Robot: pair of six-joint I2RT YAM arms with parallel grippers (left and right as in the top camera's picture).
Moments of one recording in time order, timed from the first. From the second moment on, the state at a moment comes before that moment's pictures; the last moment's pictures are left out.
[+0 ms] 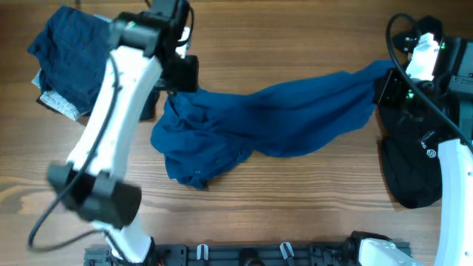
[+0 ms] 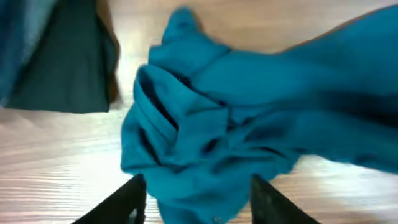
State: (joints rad) left arm -0.29 1.90 1.95 -1.45 -0.03 -0.24; right arm -0.16 1.30 1.45 -1.07 -0.26 0.15
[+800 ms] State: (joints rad) left arm -0.11 2.27 1.93 -1.30 0.00 -0.38; right arm -0.16 1.32 1.45 -1.07 -0.24 0.15
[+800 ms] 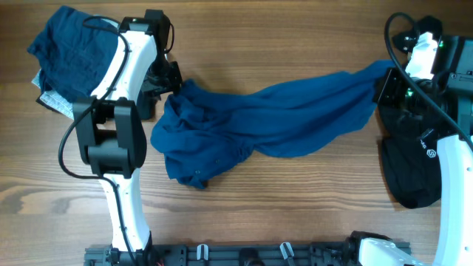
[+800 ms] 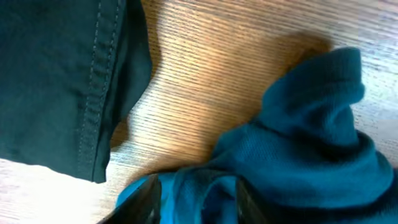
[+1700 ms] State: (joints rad) left arm -0.11 1.94 2.30 -1.56 0.02 -0.34; right arm -0.16 1.32 1.45 -0.99 -0.24 0.13
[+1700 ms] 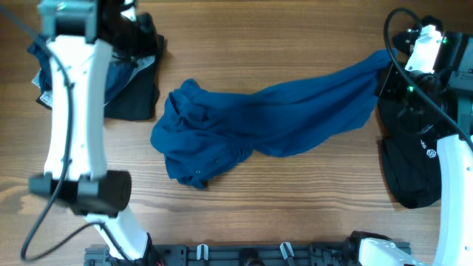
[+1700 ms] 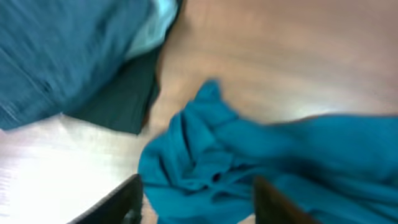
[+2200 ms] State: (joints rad) left arm -0.11 2.12 1.64 -1.09 0.11 -0.34; right arm -0.16 1.32 1.45 -0.99 -0.24 0.13
